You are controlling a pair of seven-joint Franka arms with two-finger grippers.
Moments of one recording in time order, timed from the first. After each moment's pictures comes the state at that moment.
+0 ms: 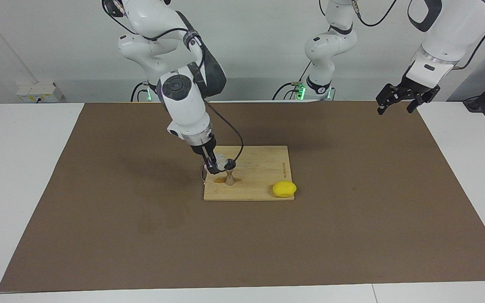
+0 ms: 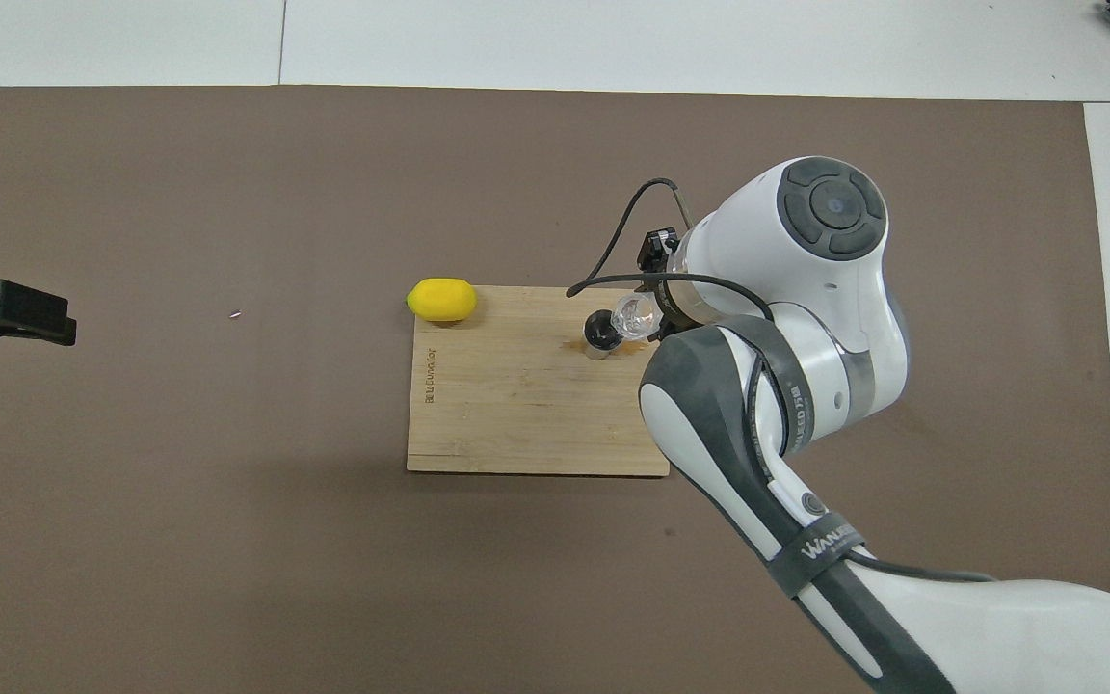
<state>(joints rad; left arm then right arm) 0.31 -0.05 -0.32 -1.63 -0.02 1.56 0.00 0.34 0.30 0.08 -1.70 0.11 2.08 1.65</state>
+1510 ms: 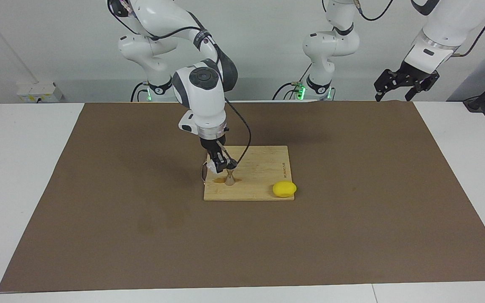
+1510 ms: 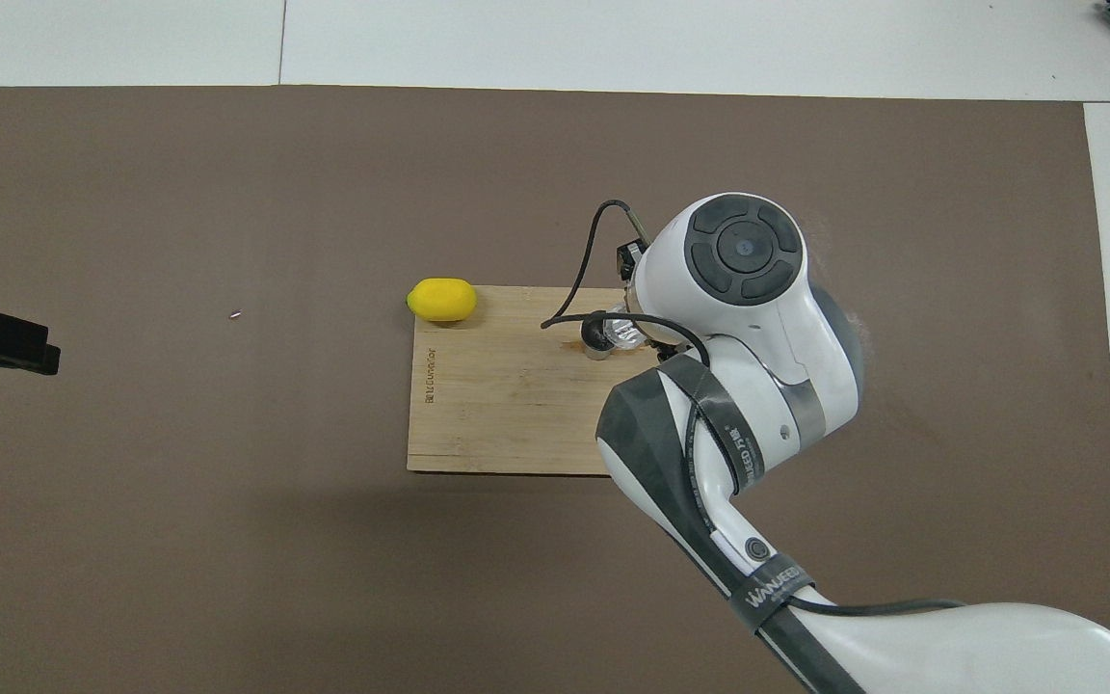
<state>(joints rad) 0.01 -0.08 -0.04 -1.59 -0.02 1.45 0.02 0.40 0.30 0.08 -1.70 -0.05 2.08 1.65</state>
